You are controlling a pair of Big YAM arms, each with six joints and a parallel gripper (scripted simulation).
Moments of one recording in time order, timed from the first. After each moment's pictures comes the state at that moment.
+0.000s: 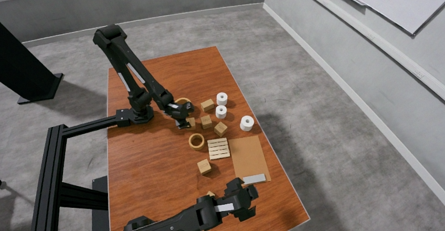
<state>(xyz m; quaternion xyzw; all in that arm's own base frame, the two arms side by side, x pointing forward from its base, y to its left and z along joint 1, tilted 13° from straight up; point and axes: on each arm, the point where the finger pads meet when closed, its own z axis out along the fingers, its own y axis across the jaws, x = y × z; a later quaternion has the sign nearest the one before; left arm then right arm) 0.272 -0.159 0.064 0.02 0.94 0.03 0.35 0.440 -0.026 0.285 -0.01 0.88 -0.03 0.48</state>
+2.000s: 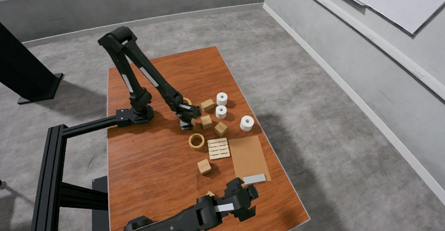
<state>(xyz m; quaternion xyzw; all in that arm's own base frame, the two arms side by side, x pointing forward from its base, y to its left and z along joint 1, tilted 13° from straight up) 0.289 -0.151 0.018 0.07 0.97 0.03 0.23 0.440 -0.026 0.285 -0.01 0.88 -0.03 0.48</state>
